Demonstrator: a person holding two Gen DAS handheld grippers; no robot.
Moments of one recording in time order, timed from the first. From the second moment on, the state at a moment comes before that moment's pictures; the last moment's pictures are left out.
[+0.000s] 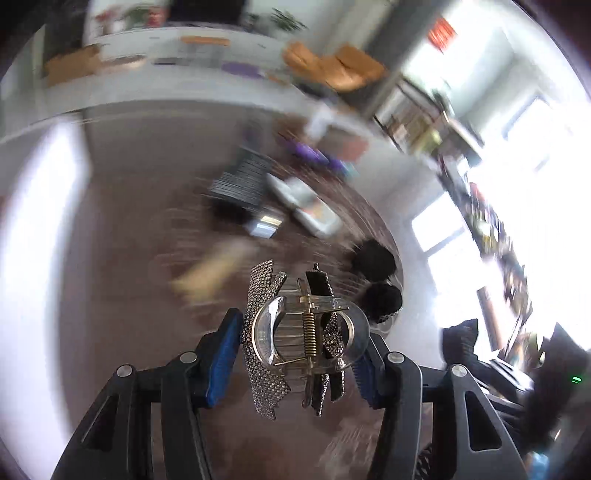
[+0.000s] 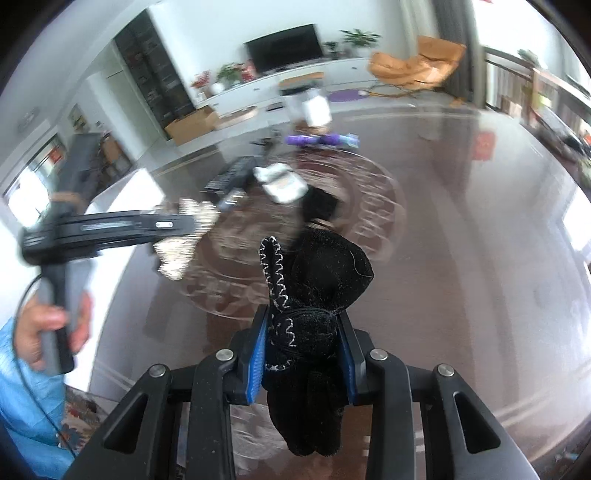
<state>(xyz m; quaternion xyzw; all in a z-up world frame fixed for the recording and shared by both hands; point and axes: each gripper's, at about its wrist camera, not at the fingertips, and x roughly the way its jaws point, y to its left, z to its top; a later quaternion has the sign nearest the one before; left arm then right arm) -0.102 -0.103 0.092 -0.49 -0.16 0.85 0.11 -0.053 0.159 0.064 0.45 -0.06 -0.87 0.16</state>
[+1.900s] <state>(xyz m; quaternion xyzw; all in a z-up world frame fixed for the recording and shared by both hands) -0.169 -0.028 -0.061 -0.45 -0.02 0.89 -0.03 -0.178 0.101 -0.036 0.45 0.05 -0.89 0.08</state>
